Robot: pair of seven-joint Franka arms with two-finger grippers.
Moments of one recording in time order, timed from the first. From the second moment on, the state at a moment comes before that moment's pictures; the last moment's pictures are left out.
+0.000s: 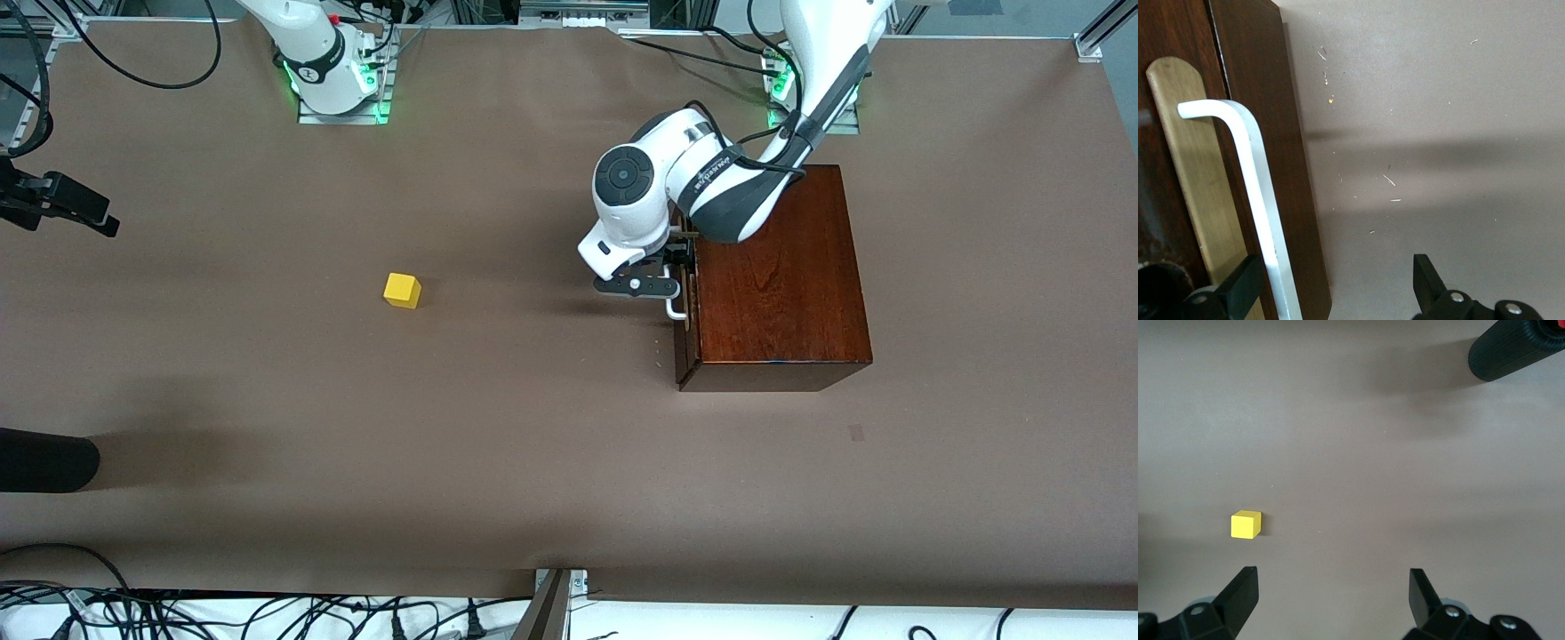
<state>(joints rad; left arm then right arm) -0.33 0.53 -0.45 -1.69 0.28 1.94 -0.78 0.01 0.06 -0.08 -1.51 0.00 1.57 0.01</state>
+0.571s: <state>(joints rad) -0.33 0.53 -0.45 -1.70 0.28 1.94 -0.78 0.01 0.06 -0.08 -1.51 0.00 1.57 0.01</state>
